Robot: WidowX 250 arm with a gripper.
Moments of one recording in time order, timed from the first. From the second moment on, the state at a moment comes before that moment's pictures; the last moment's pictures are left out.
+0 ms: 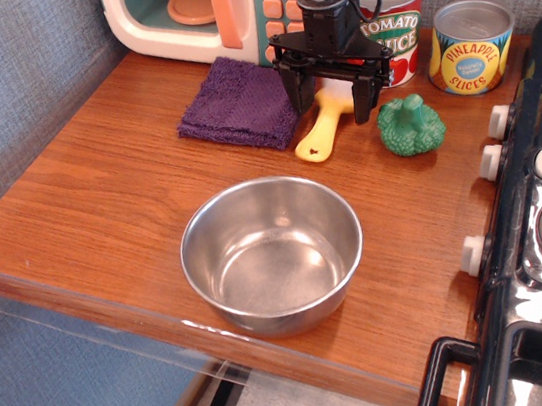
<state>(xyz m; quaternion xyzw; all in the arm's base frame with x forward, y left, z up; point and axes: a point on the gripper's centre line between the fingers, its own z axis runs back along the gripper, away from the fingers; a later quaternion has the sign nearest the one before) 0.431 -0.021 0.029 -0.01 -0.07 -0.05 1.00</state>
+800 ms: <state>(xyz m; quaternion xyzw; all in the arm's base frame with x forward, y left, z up) 0.423 -0.019 0.011 0.00 -0.04 -0.04 1.00</state>
